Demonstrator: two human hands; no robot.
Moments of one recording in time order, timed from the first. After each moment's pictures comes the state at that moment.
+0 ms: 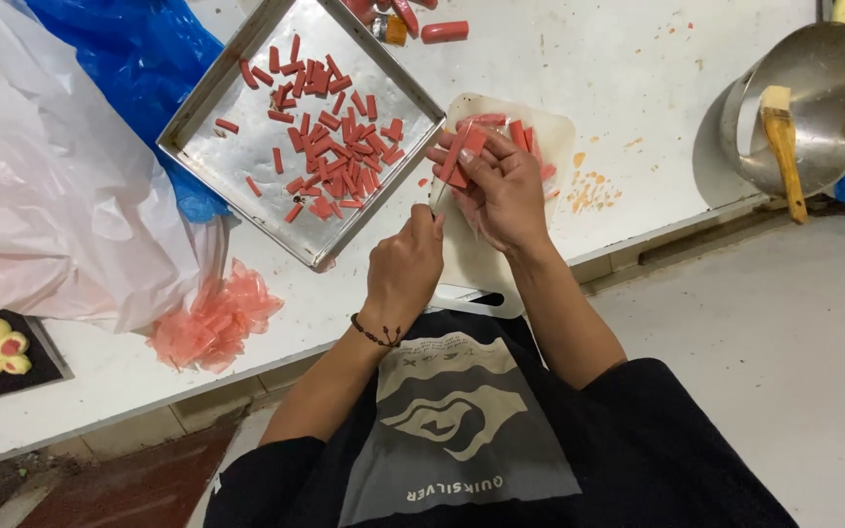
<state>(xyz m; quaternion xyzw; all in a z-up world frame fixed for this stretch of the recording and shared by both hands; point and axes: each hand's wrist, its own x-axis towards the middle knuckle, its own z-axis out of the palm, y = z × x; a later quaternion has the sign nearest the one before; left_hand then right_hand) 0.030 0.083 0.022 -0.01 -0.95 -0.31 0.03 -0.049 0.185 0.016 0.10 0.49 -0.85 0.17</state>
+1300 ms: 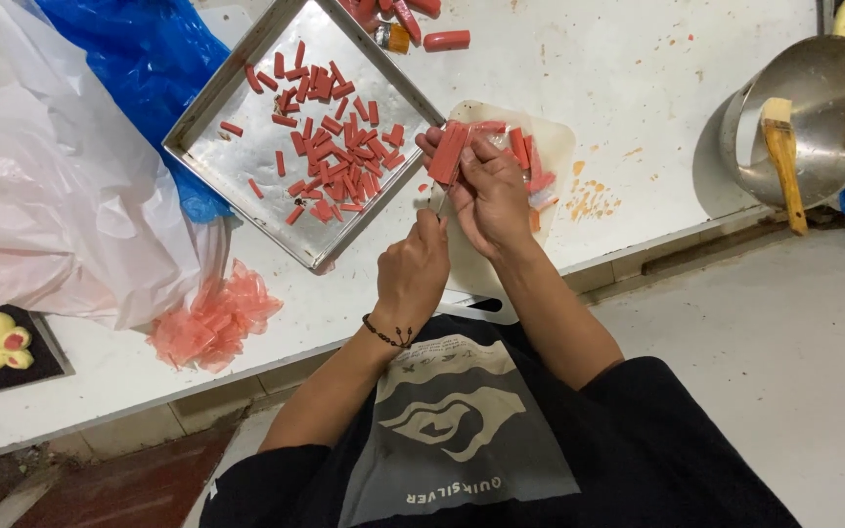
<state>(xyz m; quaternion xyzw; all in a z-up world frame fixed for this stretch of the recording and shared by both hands) 0.029 0.096 0.012 0.01 -0.95 -0.29 0.04 -0.051 0.183 -0.009 0.03 0.37 -0.91 0.20</state>
